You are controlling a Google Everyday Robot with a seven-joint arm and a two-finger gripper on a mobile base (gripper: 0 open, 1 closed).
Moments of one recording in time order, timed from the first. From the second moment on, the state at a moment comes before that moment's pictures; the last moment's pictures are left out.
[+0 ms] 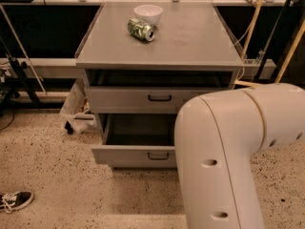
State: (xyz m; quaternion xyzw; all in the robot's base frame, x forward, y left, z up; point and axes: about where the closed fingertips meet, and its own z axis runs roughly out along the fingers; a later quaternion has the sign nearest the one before) arm 0.668 -0.161 0.428 -0.46 0.84 -0.04 0.29
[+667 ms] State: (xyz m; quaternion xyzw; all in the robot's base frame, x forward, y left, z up) arm 0.654 -0.163 0.428 -0.46 0.83 -0.04 0.30
